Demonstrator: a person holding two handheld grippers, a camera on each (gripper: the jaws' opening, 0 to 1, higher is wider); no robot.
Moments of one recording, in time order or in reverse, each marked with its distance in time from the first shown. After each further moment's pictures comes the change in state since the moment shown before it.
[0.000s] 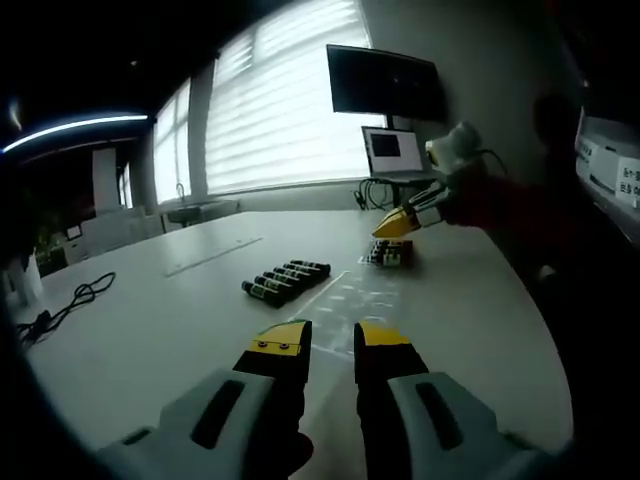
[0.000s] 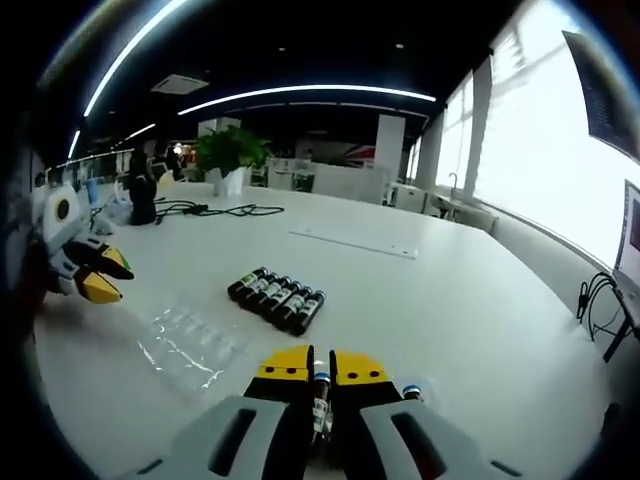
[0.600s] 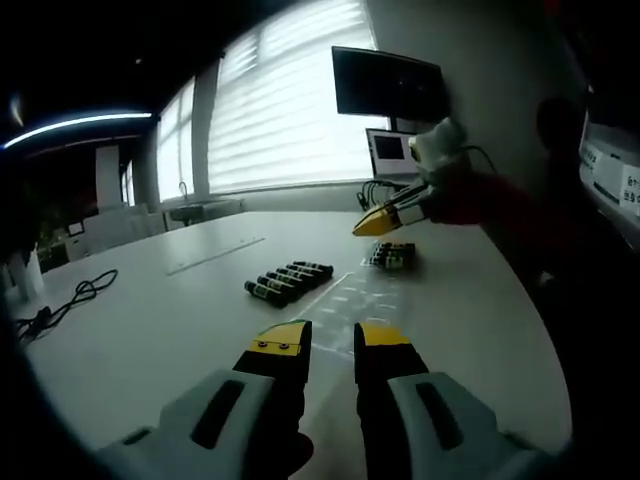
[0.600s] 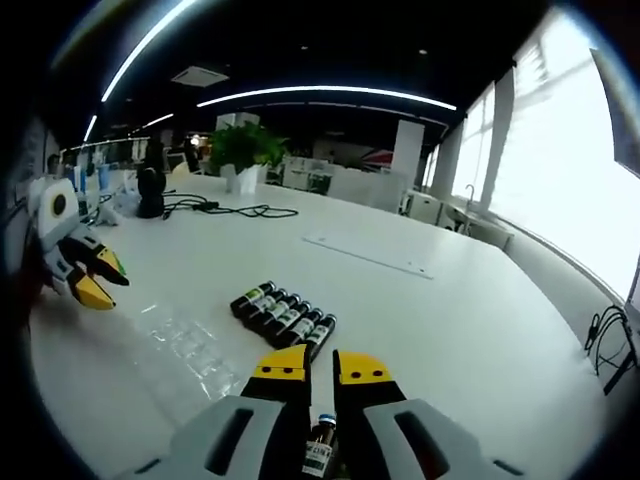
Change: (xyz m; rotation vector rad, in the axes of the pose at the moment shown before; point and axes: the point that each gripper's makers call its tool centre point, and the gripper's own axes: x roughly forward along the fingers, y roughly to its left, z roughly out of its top) left arm 0.000 0.003 0.000 -0.004 0.003 0.010; right arm 0.029 0.010 0.020 -0.077 -0.003 0.053
